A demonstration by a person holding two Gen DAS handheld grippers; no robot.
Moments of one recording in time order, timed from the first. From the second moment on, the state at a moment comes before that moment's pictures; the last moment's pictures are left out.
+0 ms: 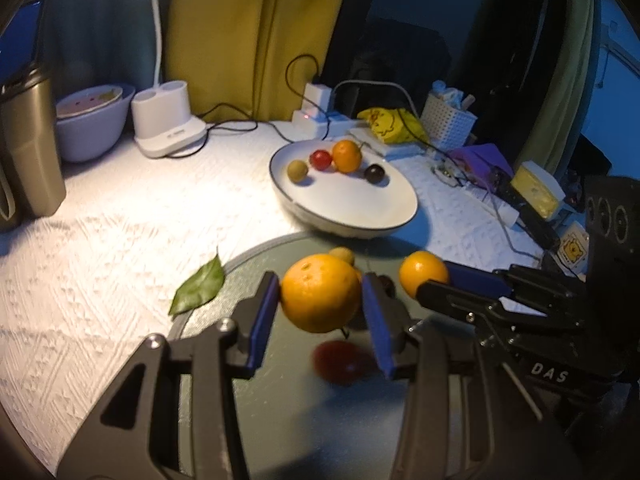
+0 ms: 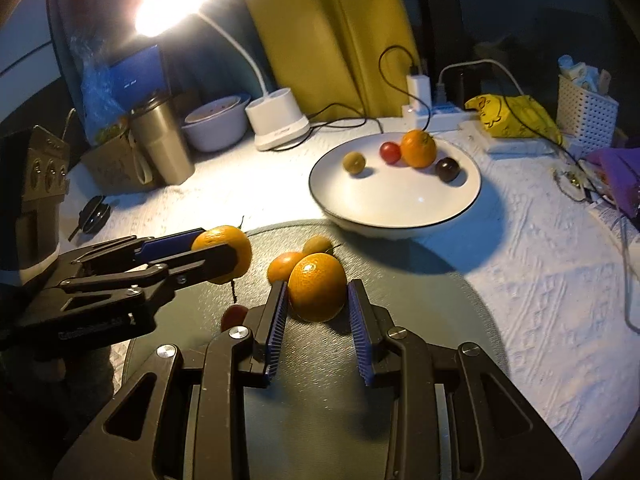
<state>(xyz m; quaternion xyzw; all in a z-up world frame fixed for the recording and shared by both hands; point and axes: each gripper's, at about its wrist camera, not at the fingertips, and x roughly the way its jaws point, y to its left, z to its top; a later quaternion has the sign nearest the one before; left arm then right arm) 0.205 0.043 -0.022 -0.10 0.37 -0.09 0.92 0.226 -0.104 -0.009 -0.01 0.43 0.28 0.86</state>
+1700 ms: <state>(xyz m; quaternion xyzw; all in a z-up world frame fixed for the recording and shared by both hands) 0.333 0.001 -0.043 -0.07 0.42 -0.10 0.90 0.338 -0.133 -0.032 0.01 0.43 0.25 0.87</state>
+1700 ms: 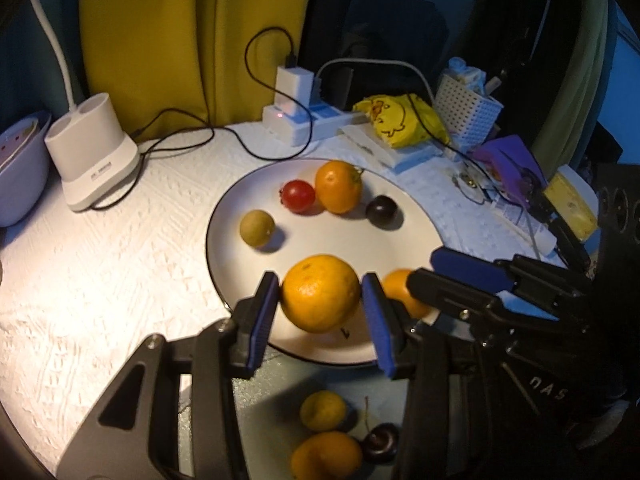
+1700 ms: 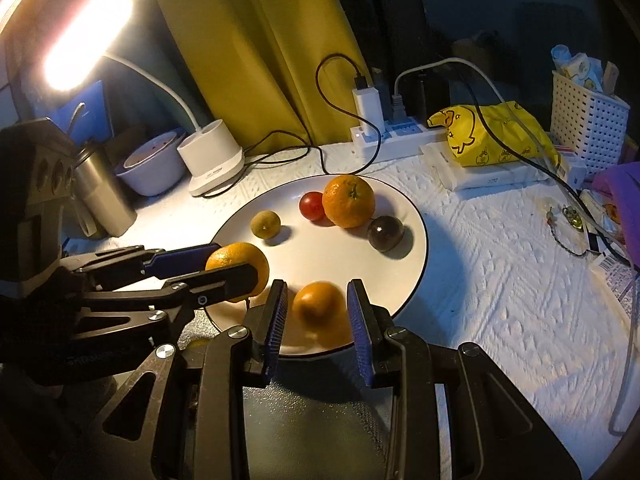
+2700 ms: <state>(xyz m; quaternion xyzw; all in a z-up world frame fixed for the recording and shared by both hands) 0.269 0.017 -0.002 -0.09 0.36 -0.10 0.92 0.292 -0.132 0.001 0.00 0.40 0.23 0.88</state>
